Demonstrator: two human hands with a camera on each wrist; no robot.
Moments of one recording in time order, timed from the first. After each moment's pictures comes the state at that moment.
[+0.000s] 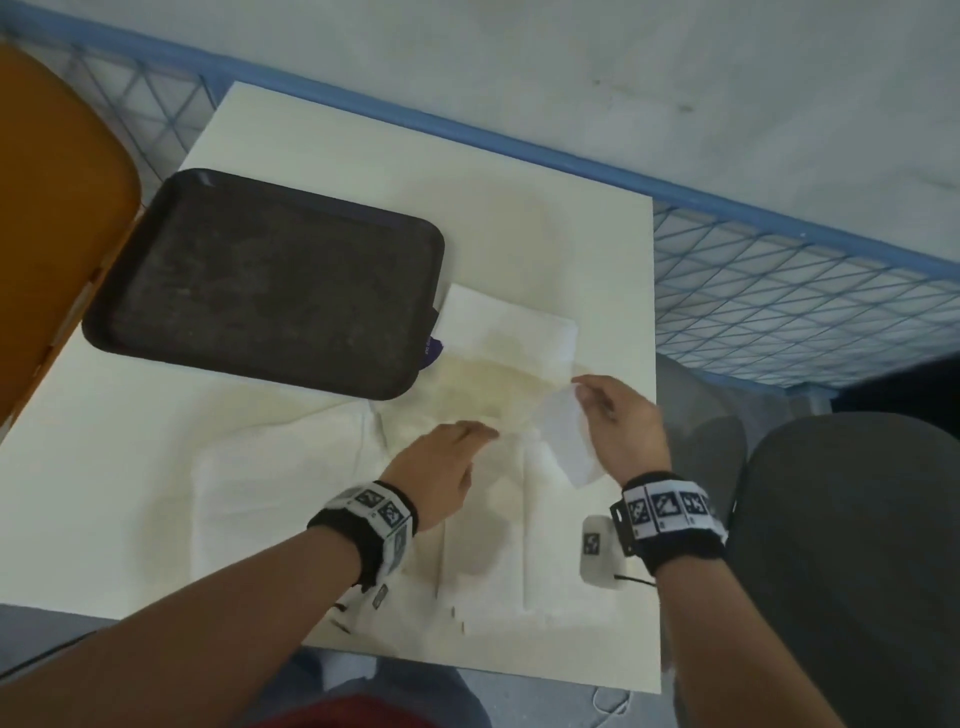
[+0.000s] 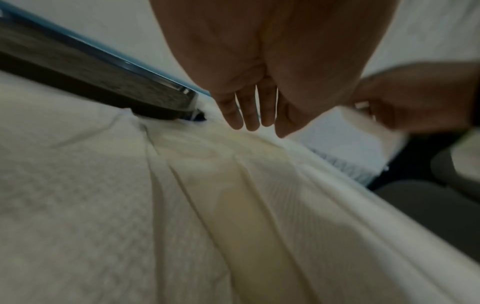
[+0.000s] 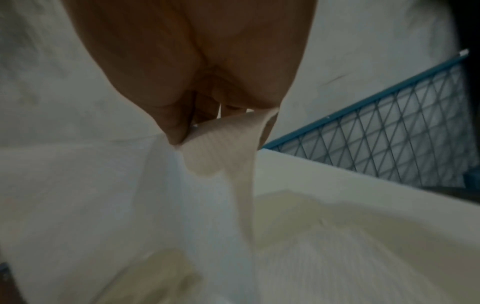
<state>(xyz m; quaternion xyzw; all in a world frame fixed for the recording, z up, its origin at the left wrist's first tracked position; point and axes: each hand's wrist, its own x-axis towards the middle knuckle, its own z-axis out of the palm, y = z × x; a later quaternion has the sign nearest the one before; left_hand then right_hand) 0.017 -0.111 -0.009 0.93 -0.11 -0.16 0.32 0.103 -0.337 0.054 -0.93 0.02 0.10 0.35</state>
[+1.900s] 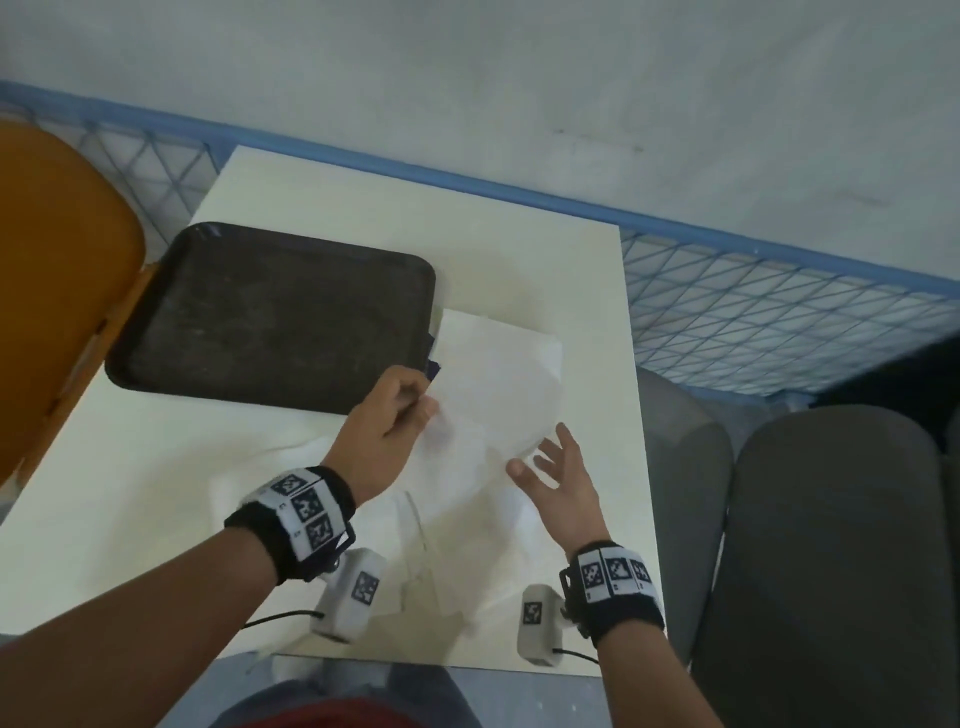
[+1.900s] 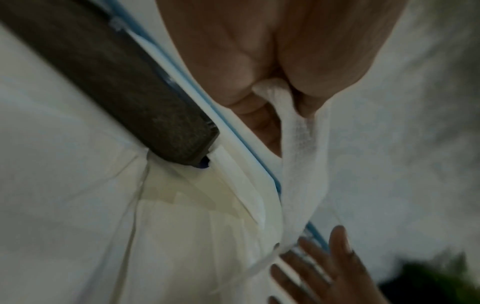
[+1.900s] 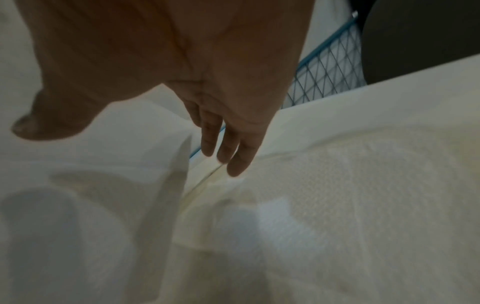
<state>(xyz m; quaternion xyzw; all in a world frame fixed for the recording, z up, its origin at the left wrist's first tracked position) 0.012 -0.057 0.068 0.81 0.04 0.00 0.59 0.013 -0.303 0.019 -0.80 0.13 0.18 0.56</state>
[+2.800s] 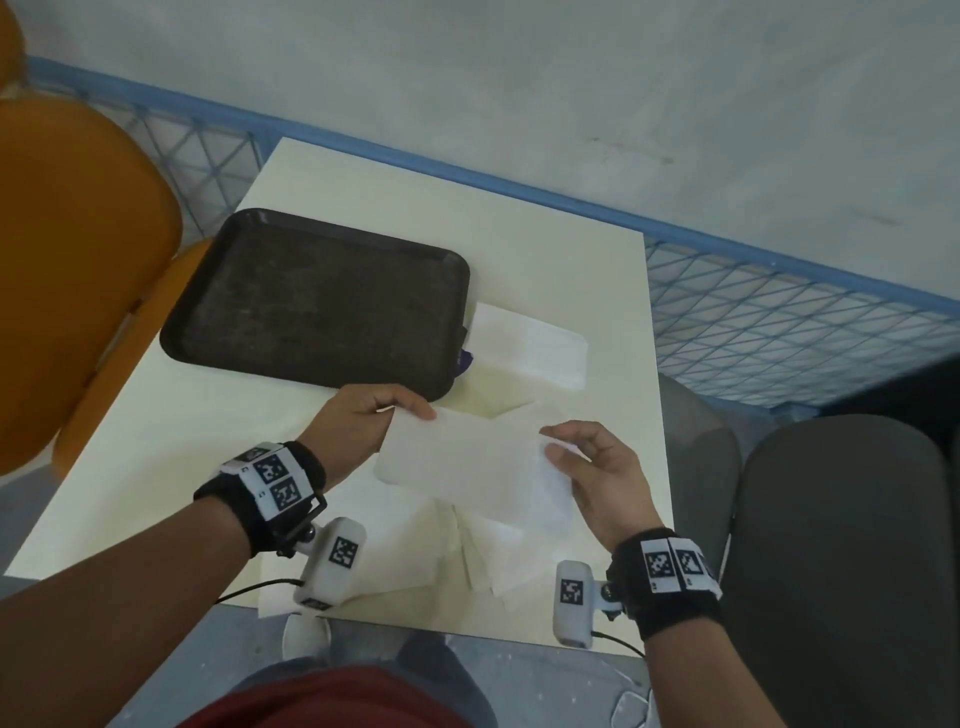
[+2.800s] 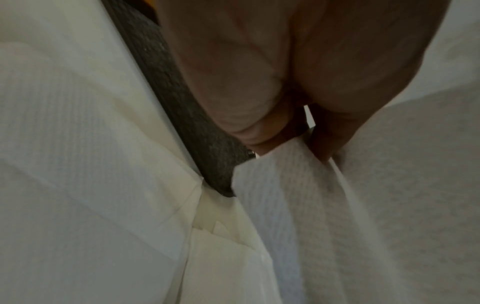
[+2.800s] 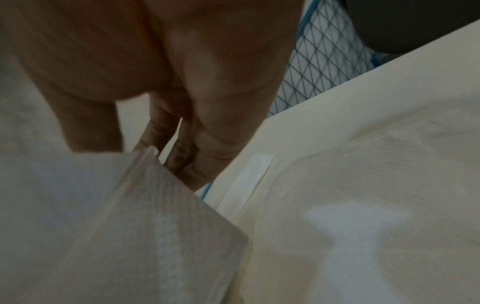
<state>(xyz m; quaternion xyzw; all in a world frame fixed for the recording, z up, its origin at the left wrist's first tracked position) -0.021 0.011 0.076 0.73 0.10 -0.12 0.67 0.001 -0.288 0.065 -0.67 0.08 0.18 0.72</state>
